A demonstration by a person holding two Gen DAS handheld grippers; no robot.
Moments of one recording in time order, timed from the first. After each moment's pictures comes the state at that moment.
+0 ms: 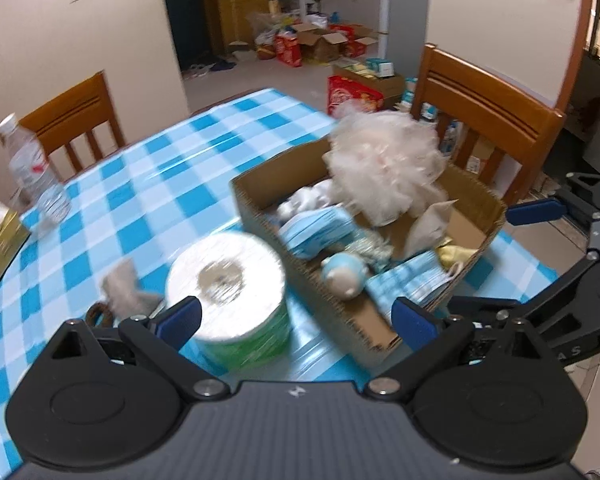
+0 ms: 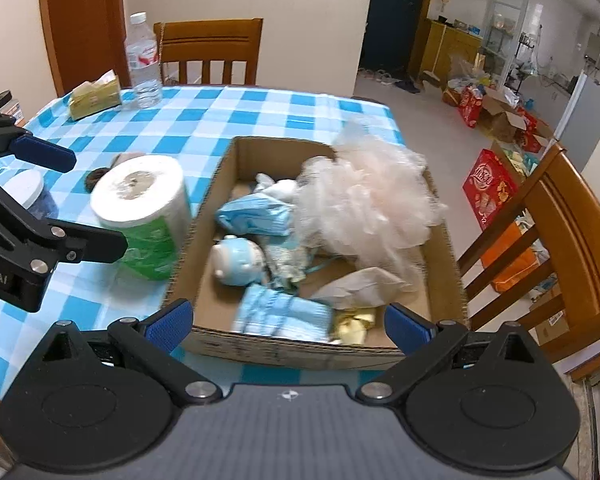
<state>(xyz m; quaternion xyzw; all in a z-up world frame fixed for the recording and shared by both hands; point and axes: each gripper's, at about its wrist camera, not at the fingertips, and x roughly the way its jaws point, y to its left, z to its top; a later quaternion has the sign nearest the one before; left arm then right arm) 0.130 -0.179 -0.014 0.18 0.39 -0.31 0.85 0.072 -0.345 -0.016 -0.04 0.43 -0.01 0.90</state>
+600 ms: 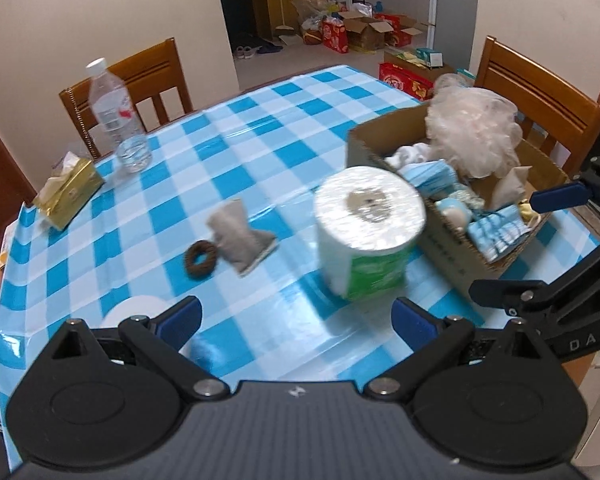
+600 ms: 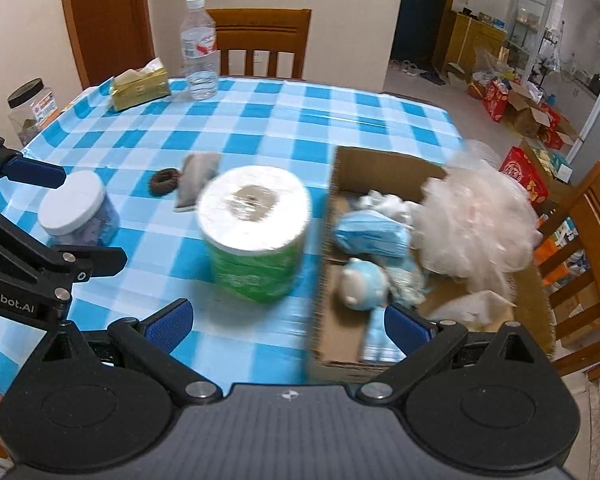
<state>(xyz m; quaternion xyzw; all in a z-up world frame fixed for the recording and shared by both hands) 0.146 -0.067 -0.016 0.18 0.40 -0.25 0.86 0.104 -0.232 -0.009 -0.04 0.45 0.01 0.89</state>
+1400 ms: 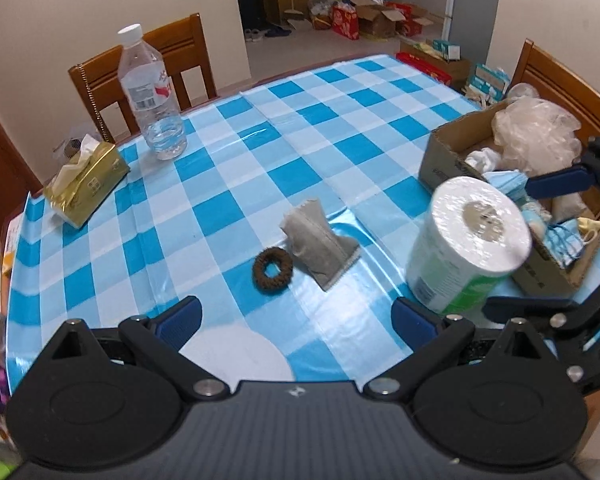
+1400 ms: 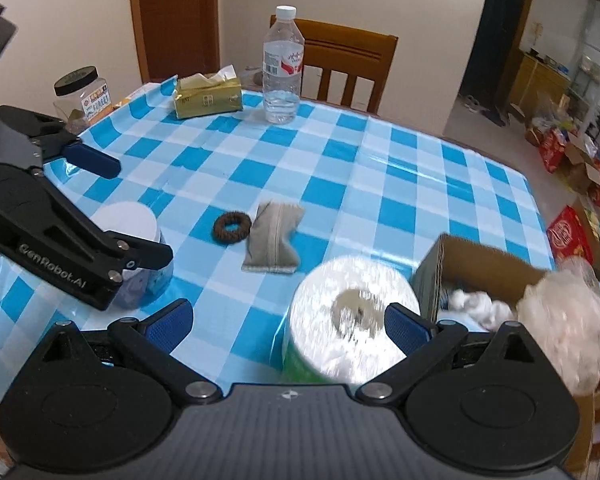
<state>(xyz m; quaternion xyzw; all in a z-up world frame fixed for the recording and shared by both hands) 0.239 -0.013 -0.026 0.18 0.43 -0.25 0.85 0.188 -0.171 -0.006 -0.08 0.44 0.10 0.89</state>
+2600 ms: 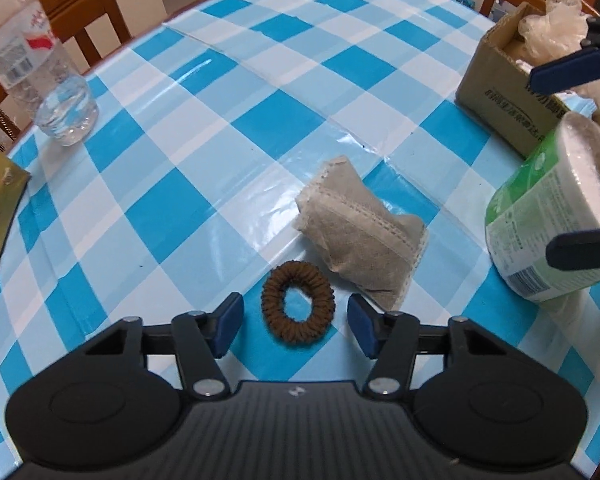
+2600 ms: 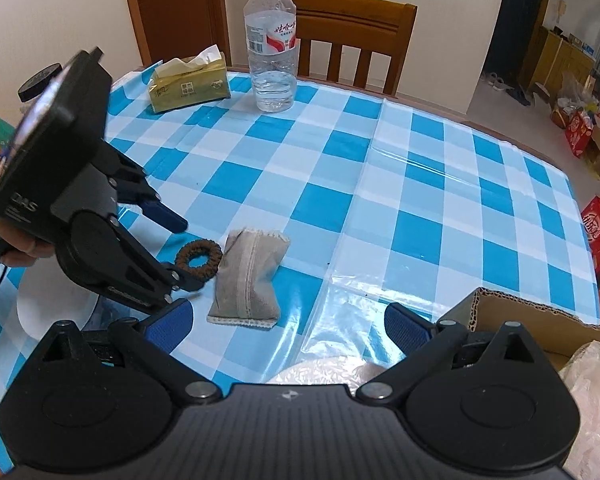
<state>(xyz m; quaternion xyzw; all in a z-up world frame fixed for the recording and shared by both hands) 0.361 -0.047 -0.125 0.26 0.51 -0.34 0.75 0.293 -0.184 -0.046 -0.06 0.48 0.13 0.87</state>
